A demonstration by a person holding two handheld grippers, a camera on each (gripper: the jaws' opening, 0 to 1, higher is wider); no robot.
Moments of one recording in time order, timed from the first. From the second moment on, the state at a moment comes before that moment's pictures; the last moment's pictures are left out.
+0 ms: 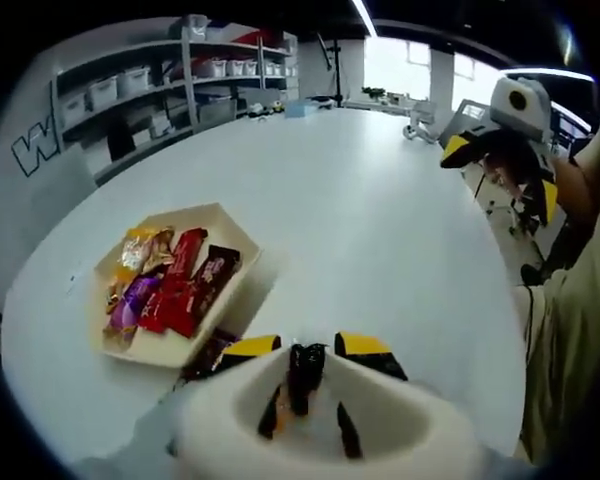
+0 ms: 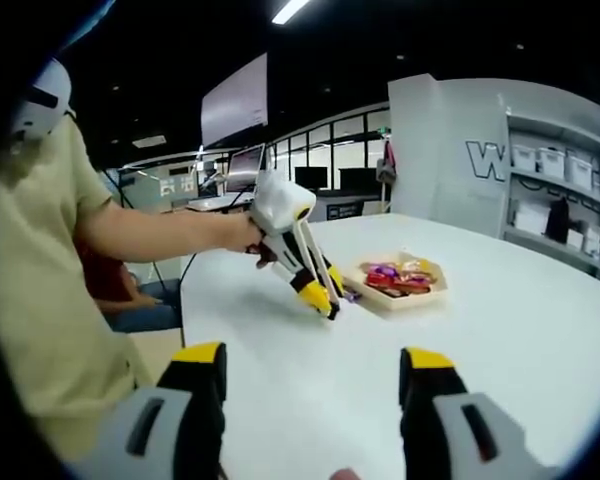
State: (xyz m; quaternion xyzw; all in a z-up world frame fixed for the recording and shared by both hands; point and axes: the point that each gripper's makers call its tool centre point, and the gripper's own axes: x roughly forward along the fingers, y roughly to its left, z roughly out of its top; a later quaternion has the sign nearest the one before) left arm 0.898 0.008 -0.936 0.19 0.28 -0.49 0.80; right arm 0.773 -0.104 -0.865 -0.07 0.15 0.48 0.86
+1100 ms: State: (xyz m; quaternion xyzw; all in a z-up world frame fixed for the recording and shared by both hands) left arm 0.922 0.002 -0.854 0.17 0.23 -0.51 0.81; right arm 0.773 -0.105 -0.864 -0.07 0.15 0.48 0.86
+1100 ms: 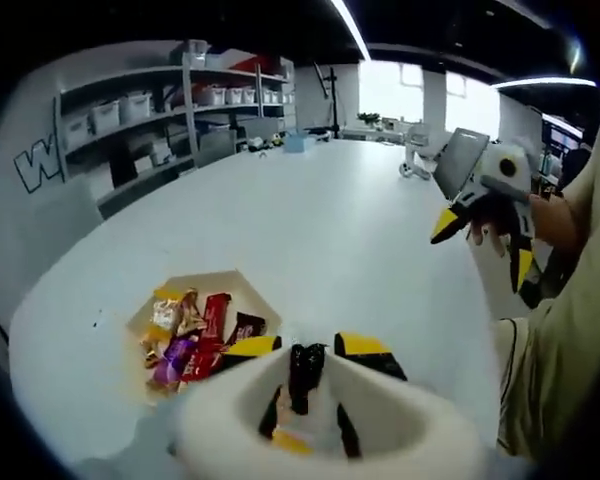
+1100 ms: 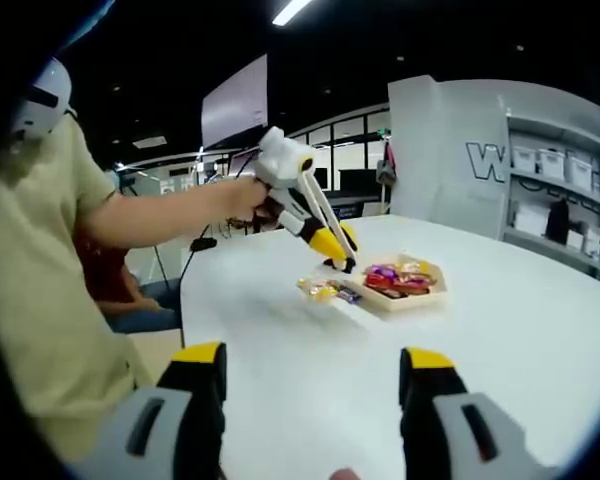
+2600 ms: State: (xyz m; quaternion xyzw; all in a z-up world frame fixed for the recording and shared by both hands) left arm 1.029 -0.034 -0.843 0.17 0.23 -0.42 0.86; right arm 0.773 -0.116 -0.865 -0.07 0.15 0.46 0.87
